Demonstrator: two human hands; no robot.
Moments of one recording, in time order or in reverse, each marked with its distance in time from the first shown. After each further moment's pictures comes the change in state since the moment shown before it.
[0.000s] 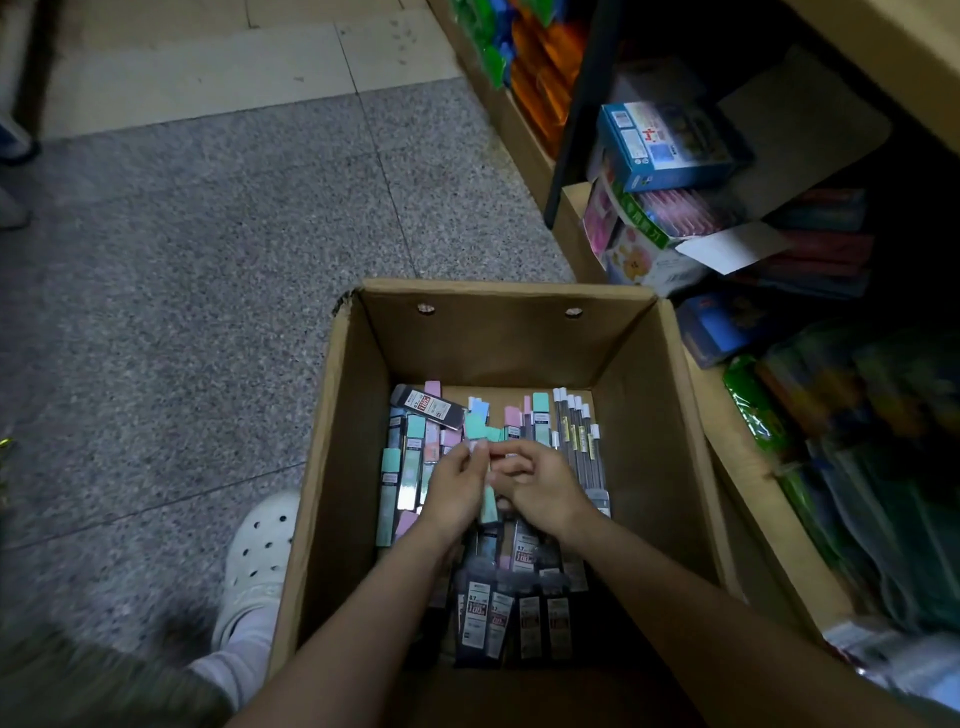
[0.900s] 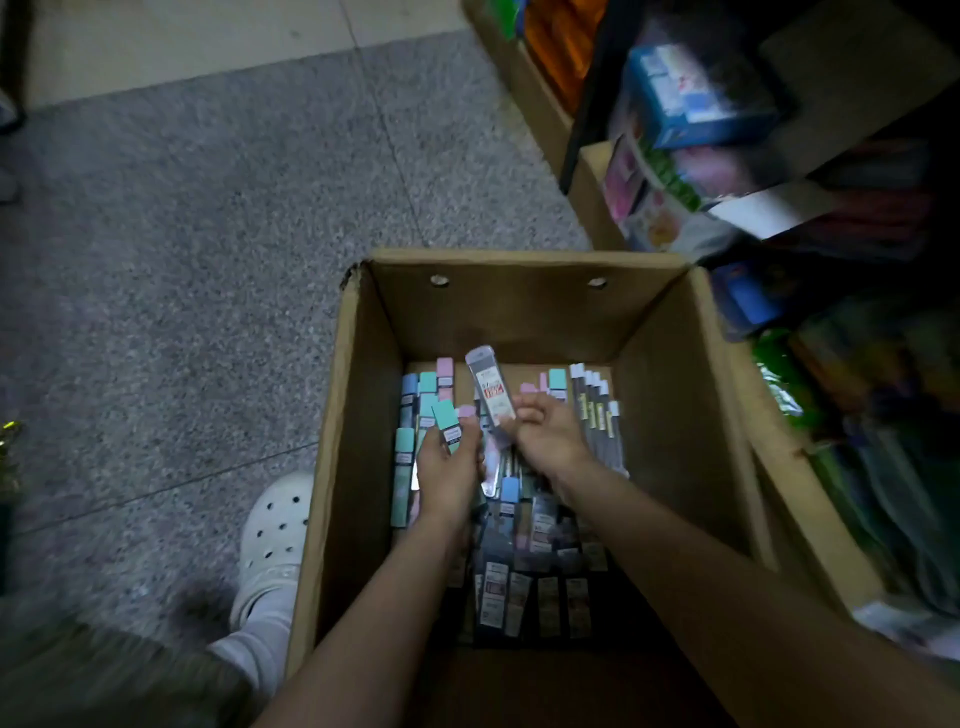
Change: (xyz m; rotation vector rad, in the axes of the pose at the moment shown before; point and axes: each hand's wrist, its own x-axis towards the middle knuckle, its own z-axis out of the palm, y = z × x) left_hand 0.000 -0.005 -0.007 -0.252 0.272 -0.073; right_hand 0.027 -0.022 0.014 0.070 0.238 0.111
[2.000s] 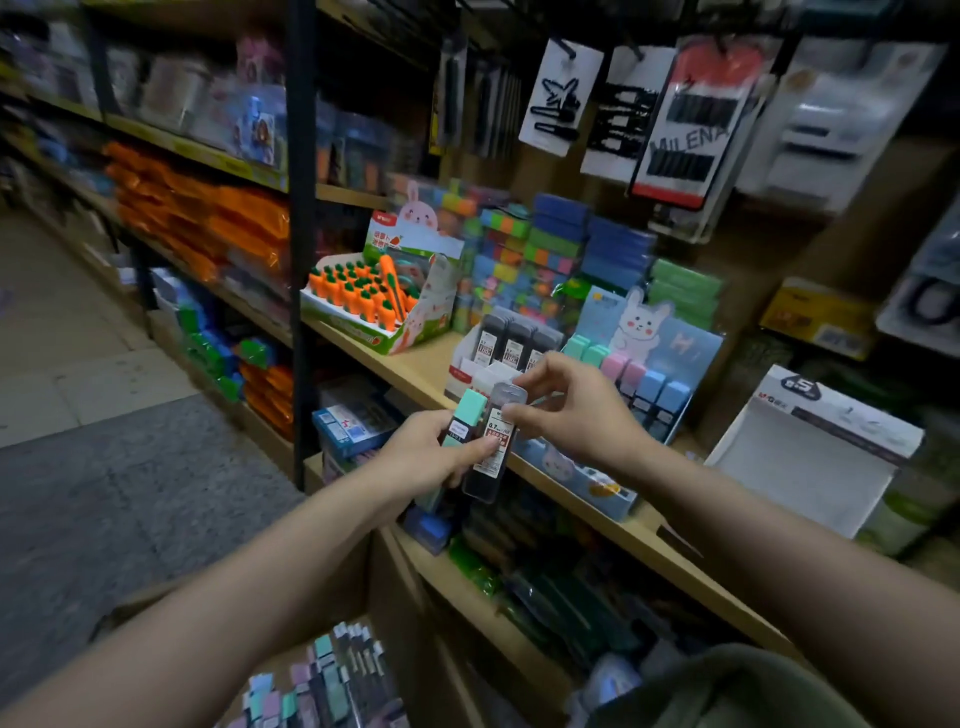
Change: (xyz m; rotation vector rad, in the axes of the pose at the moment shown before) left_hand -0.215 0.264 0.137 0.429 -1.115 0.797; right_hand -0.292 -0.214 -0.265 -0.360 0.637 -0.733
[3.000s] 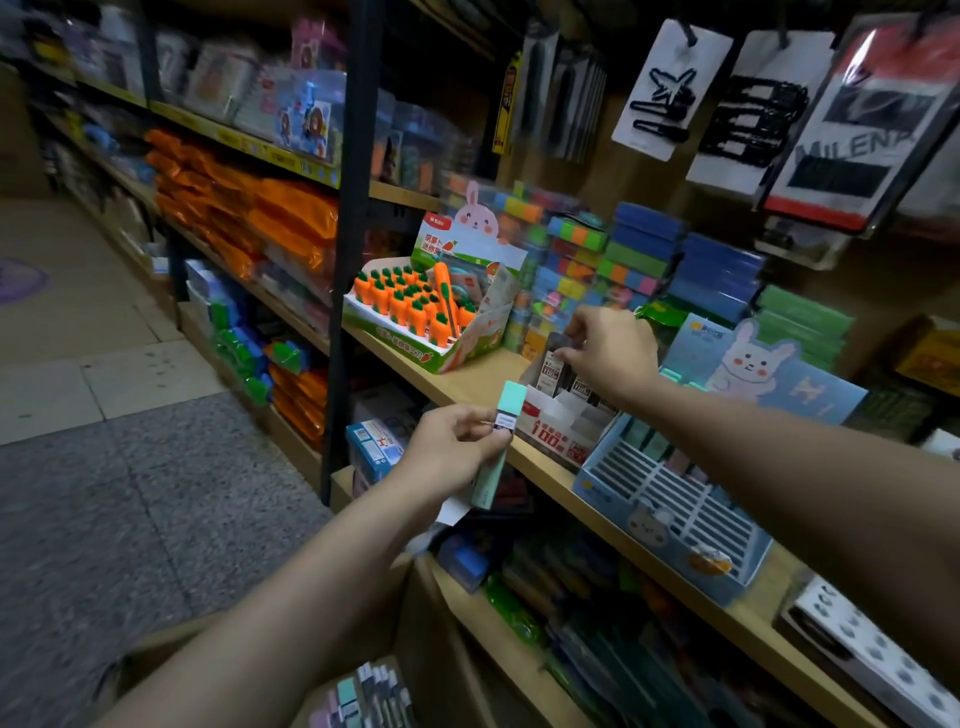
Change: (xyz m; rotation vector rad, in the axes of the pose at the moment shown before) left_hand 0.049 -0.020 -0.047 -0.197 0.233 -0.078; right_hand 0.164 0.022 0.033 -0.846 0.236 -0.127
